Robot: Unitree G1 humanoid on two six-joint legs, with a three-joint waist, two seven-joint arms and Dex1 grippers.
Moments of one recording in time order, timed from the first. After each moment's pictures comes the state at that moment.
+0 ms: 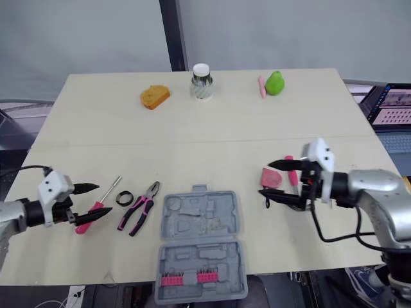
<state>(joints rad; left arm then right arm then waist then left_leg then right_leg) -0.06 0.92 0.22 0.17 -0.25 0.13 -1.07 -0.33 -0.89 -0.07 -0.32 0.62 0.59 1.12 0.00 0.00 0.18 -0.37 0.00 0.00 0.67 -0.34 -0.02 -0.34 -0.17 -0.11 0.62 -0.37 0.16</state>
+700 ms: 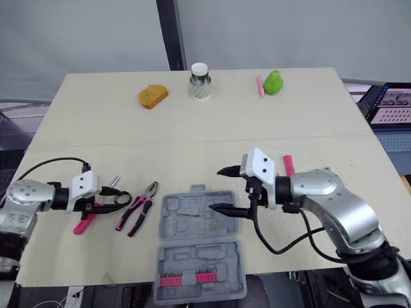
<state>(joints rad) -0.39 0.90 -0.02 0.54 -0.09 -0.16 -1.23 -0.40 -0.74 0.11 -0.54 0.58 0.71 0.94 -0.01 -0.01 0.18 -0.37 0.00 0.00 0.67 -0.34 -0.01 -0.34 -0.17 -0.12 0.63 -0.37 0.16</state>
